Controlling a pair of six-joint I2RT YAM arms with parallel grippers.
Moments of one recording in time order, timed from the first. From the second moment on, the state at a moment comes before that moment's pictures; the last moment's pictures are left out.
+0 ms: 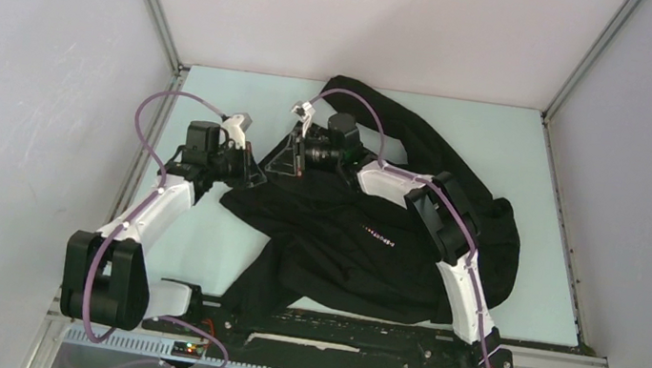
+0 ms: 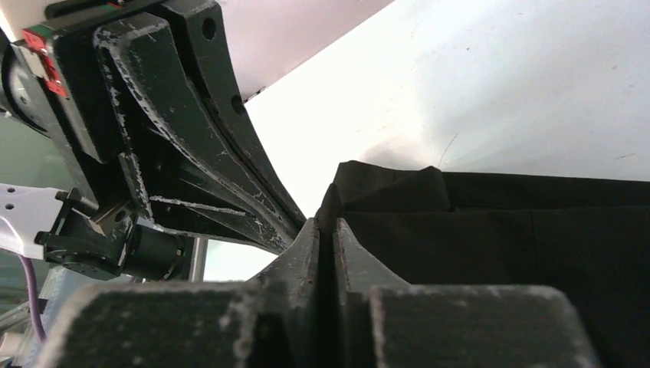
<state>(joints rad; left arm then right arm) -0.08 1.25 0.78 -0.25 0.47 -0.20 0.72 2.28 1.60 0.48 -0.86 0.47</state>
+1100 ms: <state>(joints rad) -0.12 1.13 0.73 -0.15 0.45 -0.10 0.82 2.05 1.60 -0.05 -0.48 -0.08</state>
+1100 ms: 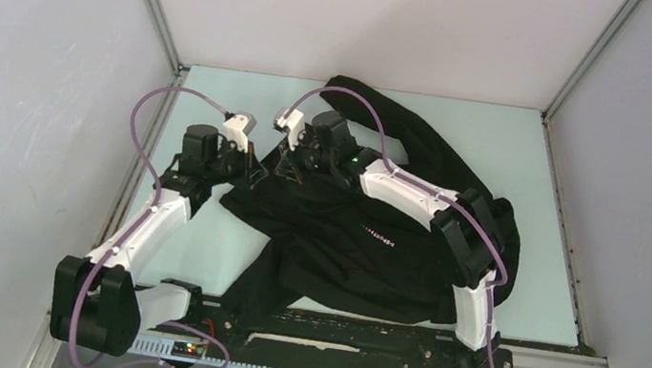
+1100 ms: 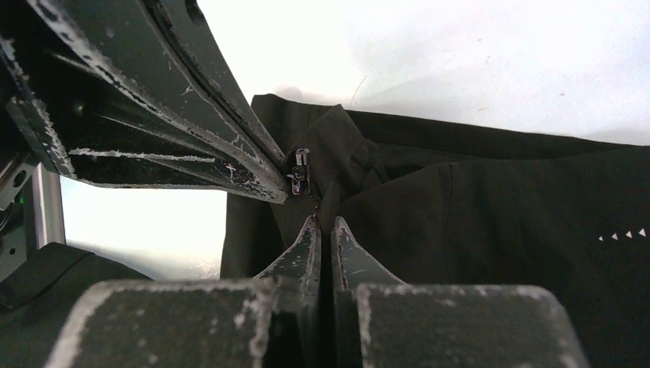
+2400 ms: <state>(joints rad) -0.14 1.10 0.73 -0.17 0.42 -0.04 0.83 2.00 1.65 -0.10 -0.51 -0.13</state>
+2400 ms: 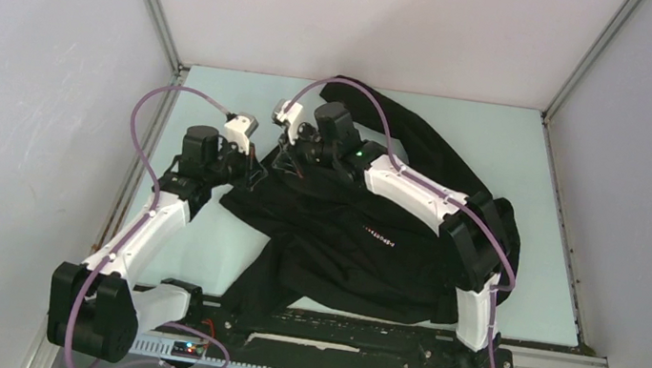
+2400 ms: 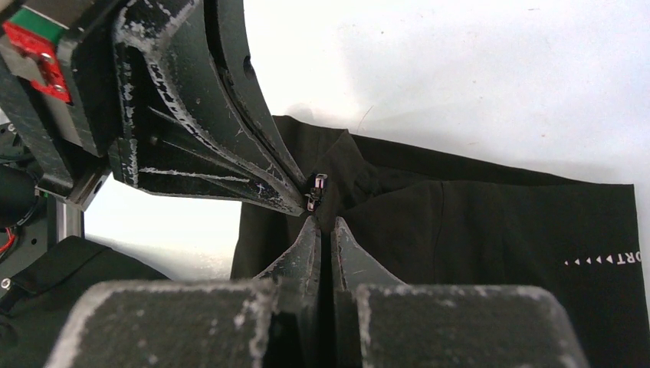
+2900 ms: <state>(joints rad) -0.14 1.10 0.73 -0.18 0.42 -0.04 0.83 2.03 1.68 -0.14 -0.51 -0.16</state>
